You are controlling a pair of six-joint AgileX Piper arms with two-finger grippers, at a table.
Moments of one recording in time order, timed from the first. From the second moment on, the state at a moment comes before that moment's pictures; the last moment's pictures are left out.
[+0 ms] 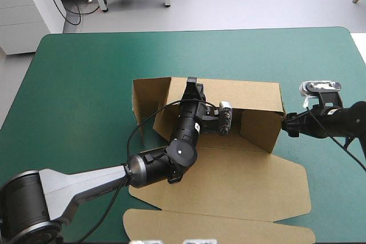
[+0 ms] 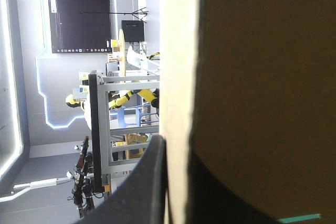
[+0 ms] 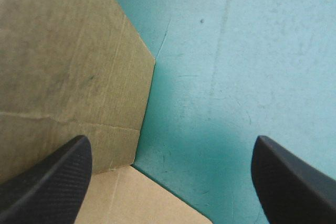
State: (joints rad) left arm -1.08 1.70 -1.15 1.68 0.77 -0.49; right arm -0.14 1.20 -0.96 0.35 0.88 -0.42
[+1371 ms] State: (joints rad) left arm -1.08 1.70 -1.15 1.66 0.77 -0.49; right arm -0.14 1.10 -0.72 0.74 0.69 -1.02
